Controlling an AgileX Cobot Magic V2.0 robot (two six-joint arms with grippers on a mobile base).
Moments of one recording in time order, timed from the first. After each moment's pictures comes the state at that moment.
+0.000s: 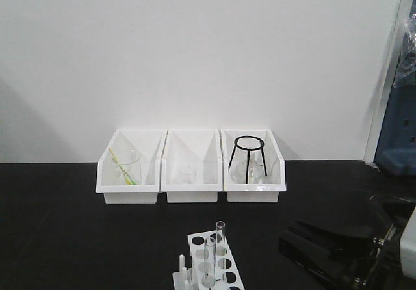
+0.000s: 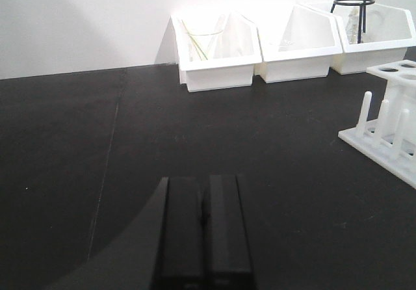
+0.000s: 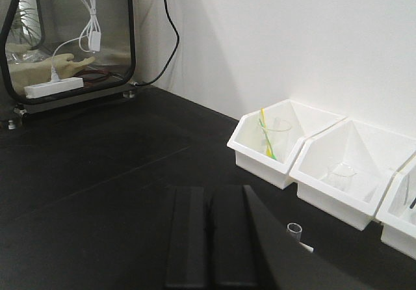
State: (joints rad) left arm -0.11 -0.02 0.03 0.18 0.23 -0.15; right arm 0.36 0.91 -0.57 -1.21 -0.49 1.09
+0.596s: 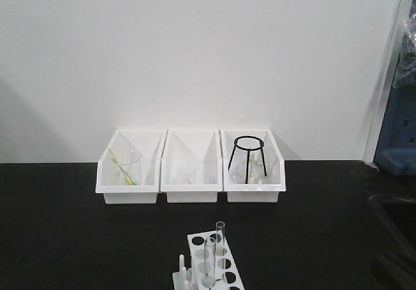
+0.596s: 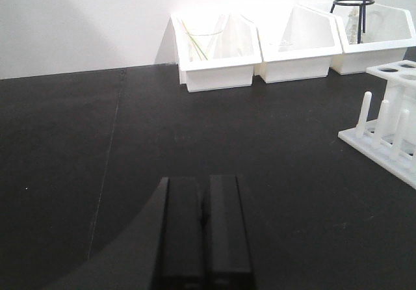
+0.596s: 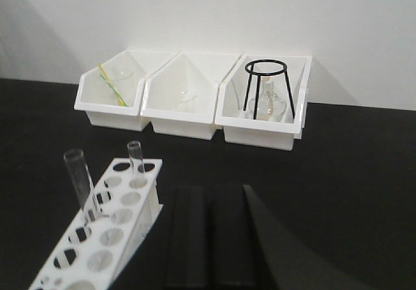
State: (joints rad) left arm -0.11 -0.02 0.03 0.18 0.23 -0.15; right arm 0.33 0.65 -0.37 -0.22 0.00 0.24
